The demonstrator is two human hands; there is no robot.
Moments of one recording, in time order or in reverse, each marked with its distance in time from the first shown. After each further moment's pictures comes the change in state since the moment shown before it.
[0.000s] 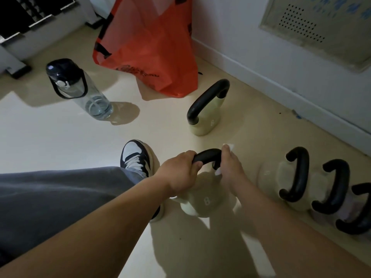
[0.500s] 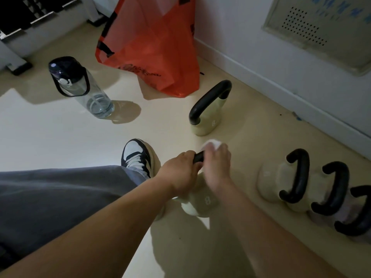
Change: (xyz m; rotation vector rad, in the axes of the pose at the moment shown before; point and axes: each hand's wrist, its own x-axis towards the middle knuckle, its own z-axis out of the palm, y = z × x) left_hand -0.002 0.004 -0.004 0.125 -0.021 0.006; right_hand -0.026 -0.014 0.039 -0.262 0.076 -0.284
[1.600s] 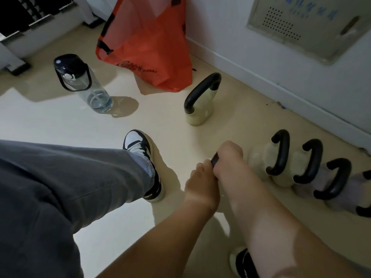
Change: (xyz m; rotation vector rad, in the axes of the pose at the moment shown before) left_hand -0.052 0.064 0.091 -0.137 0.150 -0.096; right_hand -0.057 -0.040 -0.060 0.638 0.090 0.746
